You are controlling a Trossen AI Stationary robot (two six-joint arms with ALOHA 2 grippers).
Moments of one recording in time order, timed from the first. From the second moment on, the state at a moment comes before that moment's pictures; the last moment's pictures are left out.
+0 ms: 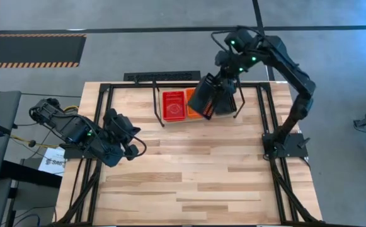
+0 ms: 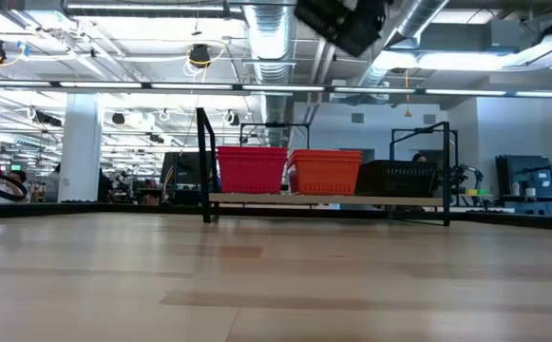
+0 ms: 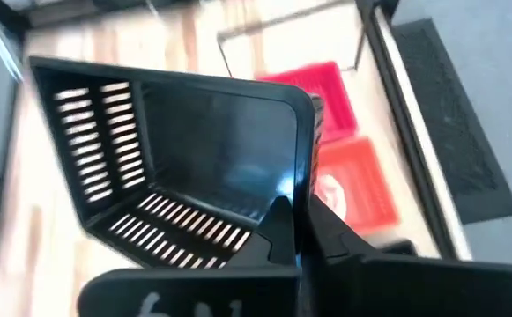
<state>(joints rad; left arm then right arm) -0.55 1.33 1.64 -1.45 -0.80 -0.96 -0.59 1.70 2.20 -1.43 -0.37 -0.31</state>
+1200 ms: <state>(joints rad) -0.55 1.33 1.64 -1.45 -0.88 -1.06 -0.65 1.89 2.18 -1.57 0.09 -0.86</state>
